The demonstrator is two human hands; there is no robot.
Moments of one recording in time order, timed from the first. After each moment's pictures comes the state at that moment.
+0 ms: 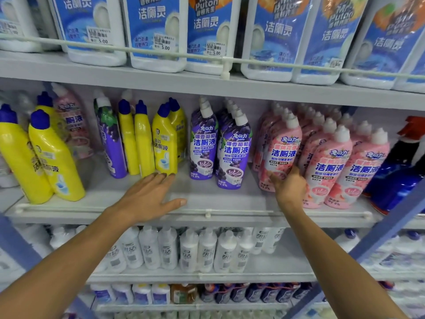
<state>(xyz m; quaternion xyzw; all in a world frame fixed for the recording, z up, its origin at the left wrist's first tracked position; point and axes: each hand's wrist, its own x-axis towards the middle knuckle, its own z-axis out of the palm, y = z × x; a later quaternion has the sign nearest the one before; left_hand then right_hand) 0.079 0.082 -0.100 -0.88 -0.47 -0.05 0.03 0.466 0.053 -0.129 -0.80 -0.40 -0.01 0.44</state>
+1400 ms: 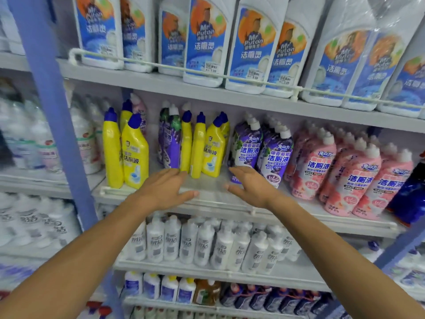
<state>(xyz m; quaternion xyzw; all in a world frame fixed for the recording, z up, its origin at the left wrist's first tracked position) -0.044 0.046 -0.068 -0.87 -0.49 -0.07 0.02 0.230 0.007 -0.039 -0.62 -0.78 0.02 0.09</state>
